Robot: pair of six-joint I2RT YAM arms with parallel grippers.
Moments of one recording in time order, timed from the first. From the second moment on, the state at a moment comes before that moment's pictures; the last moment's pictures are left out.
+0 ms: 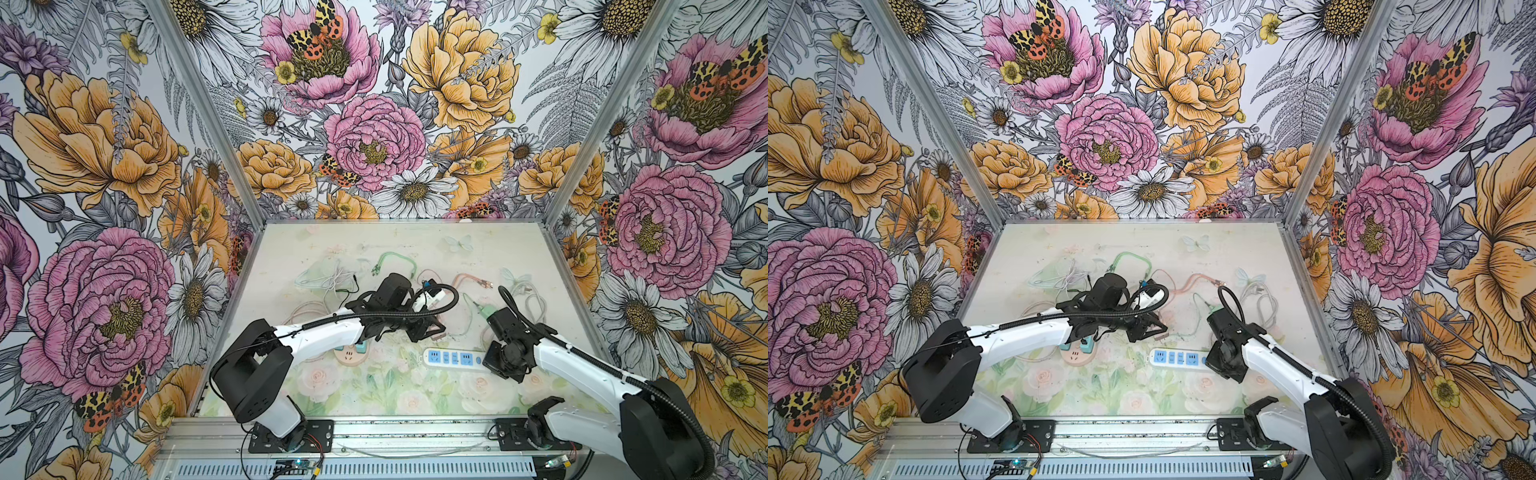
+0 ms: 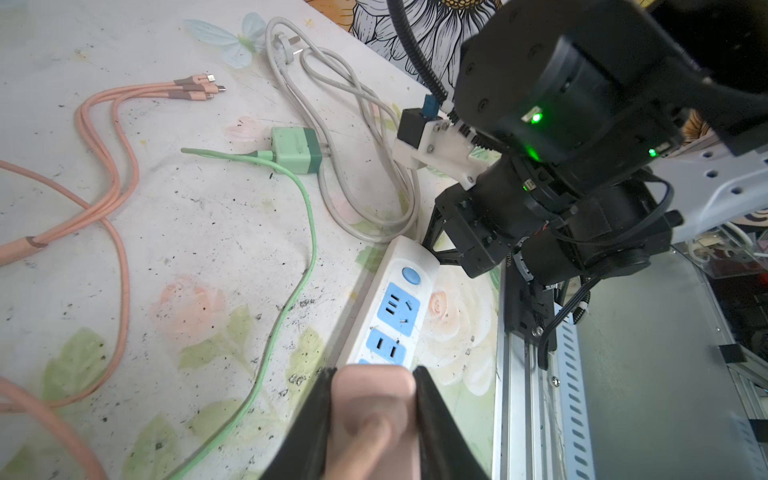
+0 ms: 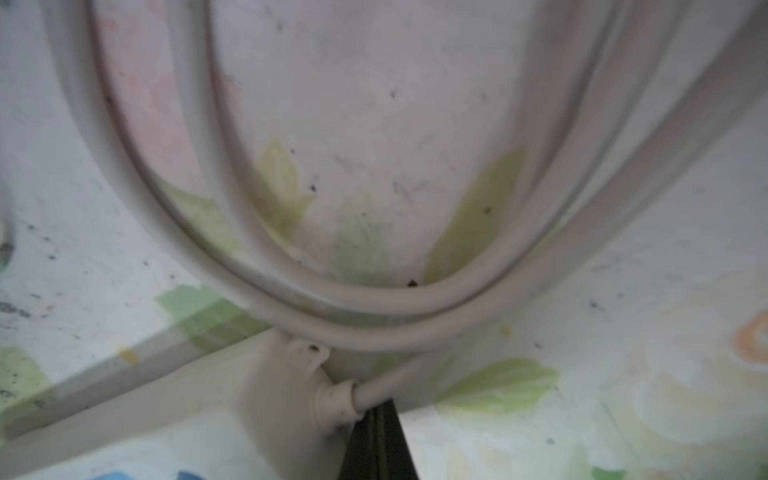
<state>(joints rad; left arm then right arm) -0.83 1.55 0.93 -0.01 0.55 -0.07 0.40 1.18 0.54 -0.82 -0.06 0.96</state>
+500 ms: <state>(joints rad) -0.89 1.59 0.87 0.02 0.39 0.06 0.37 1.10 0.65 -0.77 0.00 0.80</state>
